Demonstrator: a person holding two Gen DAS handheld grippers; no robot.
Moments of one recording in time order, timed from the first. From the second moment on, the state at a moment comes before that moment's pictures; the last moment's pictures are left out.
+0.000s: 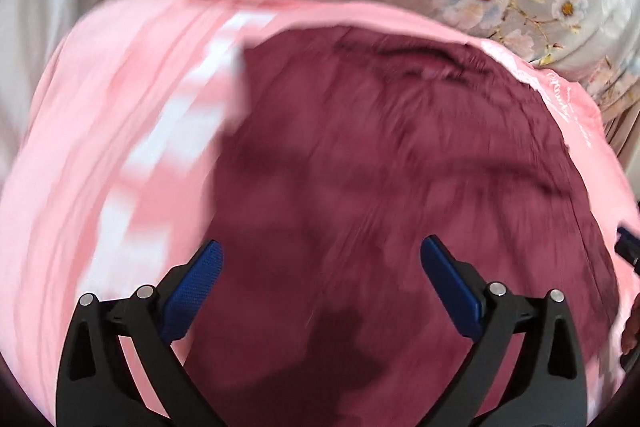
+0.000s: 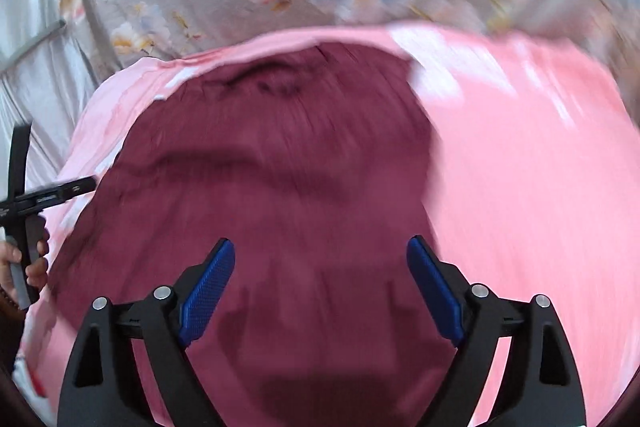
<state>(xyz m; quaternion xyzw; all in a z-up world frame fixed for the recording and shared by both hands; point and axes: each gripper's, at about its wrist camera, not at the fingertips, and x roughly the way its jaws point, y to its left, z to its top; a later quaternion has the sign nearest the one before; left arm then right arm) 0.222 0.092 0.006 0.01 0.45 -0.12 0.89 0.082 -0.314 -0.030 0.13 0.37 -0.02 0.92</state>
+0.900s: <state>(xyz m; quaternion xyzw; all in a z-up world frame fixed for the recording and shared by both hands) 0.057 0.173 0.050 -0.17 0.41 -0.14 0.89 -0.080 -0.318 -0.031 0.31 0.26 -0.01 0.91</state>
